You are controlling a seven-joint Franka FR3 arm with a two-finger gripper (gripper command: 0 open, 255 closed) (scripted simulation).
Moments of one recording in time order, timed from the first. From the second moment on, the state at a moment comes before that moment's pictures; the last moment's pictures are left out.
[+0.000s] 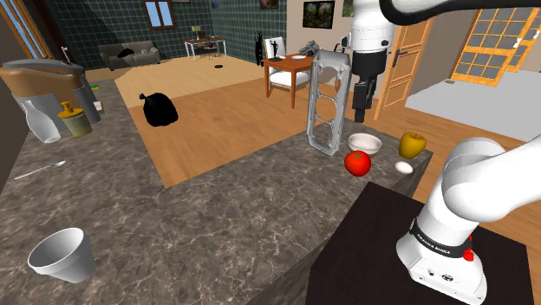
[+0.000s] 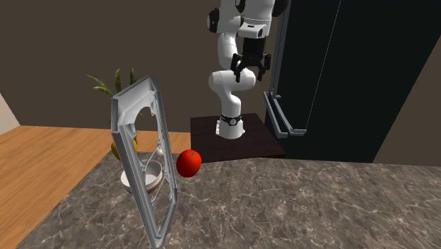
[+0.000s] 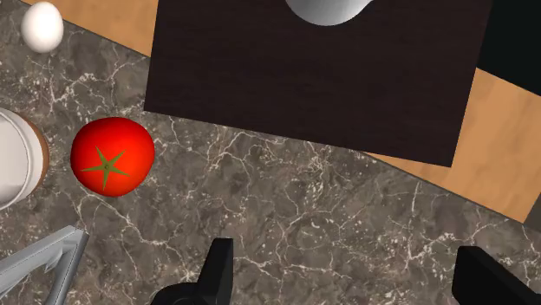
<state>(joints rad) 0.01 -0.83 0.03 -2.42 -0.01 1.49 -0.12</state>
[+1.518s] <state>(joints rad) -0.25 -0.50 -0.11 -2.76 -0.48 2.22 -0.14</state>
